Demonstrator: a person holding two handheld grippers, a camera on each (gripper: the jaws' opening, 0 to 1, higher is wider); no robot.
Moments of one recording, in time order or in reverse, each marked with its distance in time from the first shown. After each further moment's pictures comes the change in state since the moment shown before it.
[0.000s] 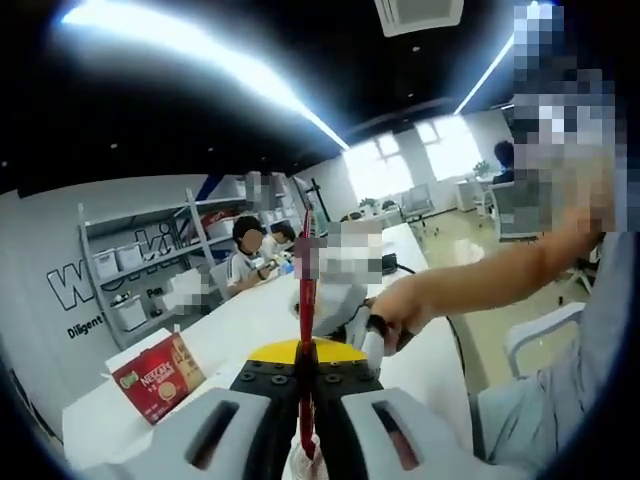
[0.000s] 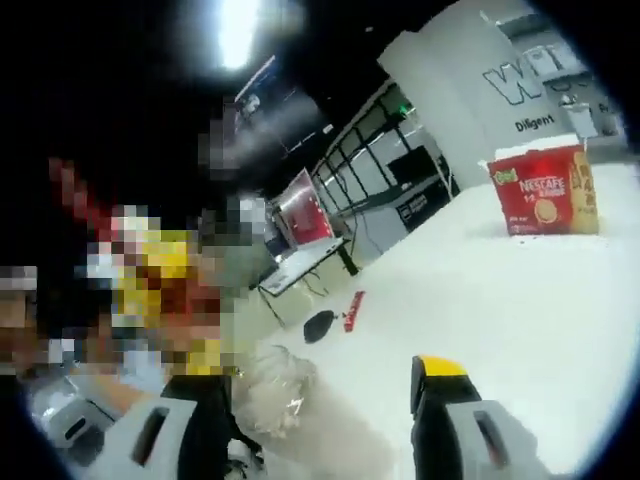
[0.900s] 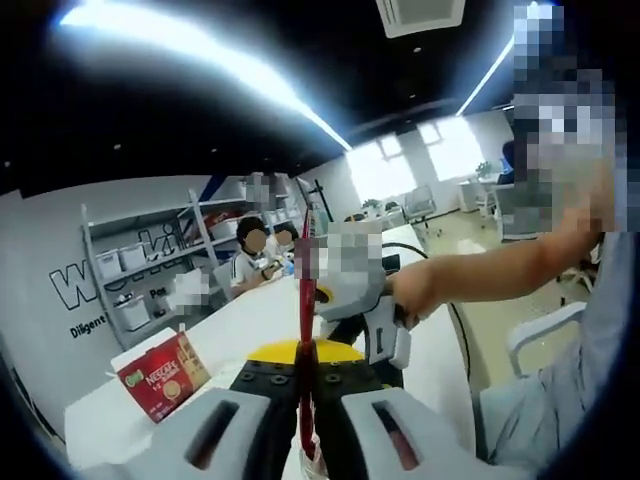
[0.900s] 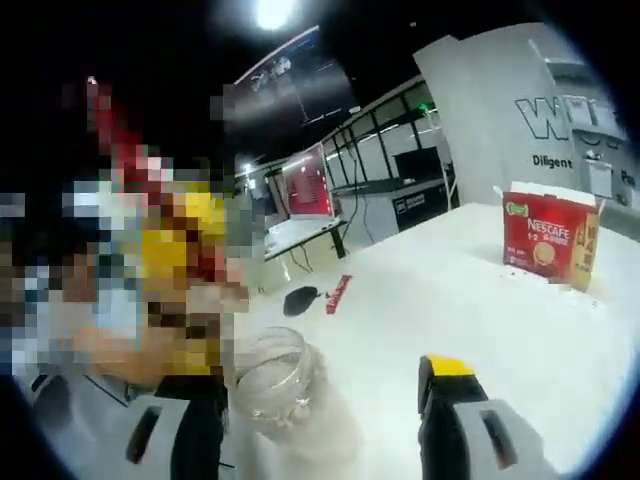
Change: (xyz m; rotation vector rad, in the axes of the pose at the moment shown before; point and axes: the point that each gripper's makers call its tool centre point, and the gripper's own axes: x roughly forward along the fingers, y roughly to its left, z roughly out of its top) left arm -0.008 0.009 -0.001 -0.004 -0.006 0.015; right arm 0.000 0.011 -0.007 -0.280 0.157 -0.129
